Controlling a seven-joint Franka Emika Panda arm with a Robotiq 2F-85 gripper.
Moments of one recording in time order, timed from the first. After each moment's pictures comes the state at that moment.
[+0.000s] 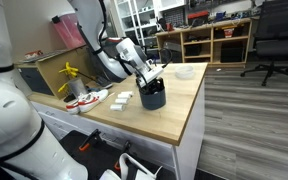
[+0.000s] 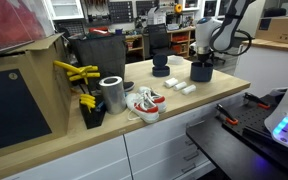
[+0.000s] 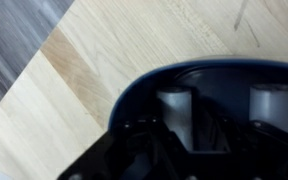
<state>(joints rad) -0.12 0.35 -0.11 -2.38 -0.94 2.86 -0.15</state>
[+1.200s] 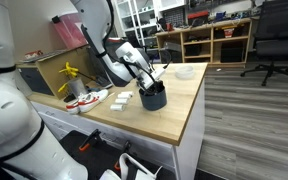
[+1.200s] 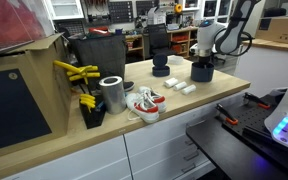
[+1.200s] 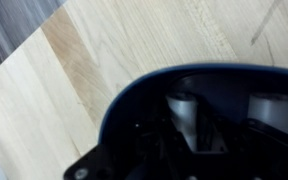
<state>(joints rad) -0.14 0.38 -0.12 -2.38 -1.14 2.92 -0.15</state>
